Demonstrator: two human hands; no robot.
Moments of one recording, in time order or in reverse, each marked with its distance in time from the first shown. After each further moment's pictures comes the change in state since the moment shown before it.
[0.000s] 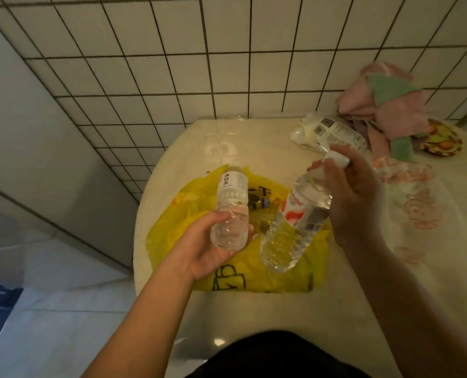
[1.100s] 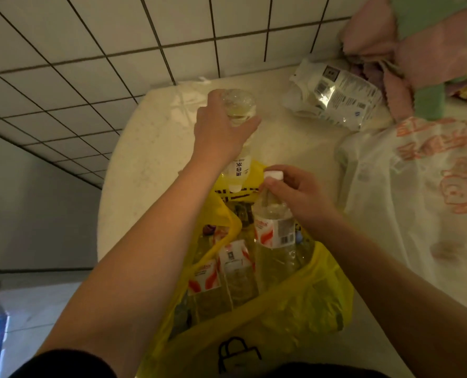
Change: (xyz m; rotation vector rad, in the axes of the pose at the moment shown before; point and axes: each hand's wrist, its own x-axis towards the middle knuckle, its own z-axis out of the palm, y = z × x) left_hand 0.277 0.131 0.033 1.448 0.425 0.689; right_hand 0.099 0.147 0.071 -0.131 -0.328 0.518
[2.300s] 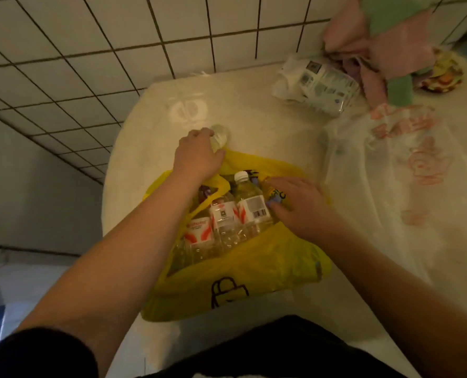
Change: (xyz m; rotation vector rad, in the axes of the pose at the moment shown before) left_hand -0.080 -0.041 -0.023 0.544 -0.225 -0.077; right_hand -0.088 0.032 -0.018 -0.935 -0.013 -0.224
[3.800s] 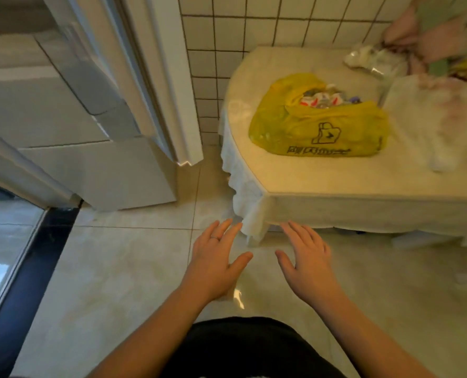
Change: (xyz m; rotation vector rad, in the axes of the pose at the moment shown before) left_hand -0.654 -0.278 0.025 -0.134 -0.081 0.098; right_hand -0.481 -0.241 0.229 -0.142 0.000 0.005
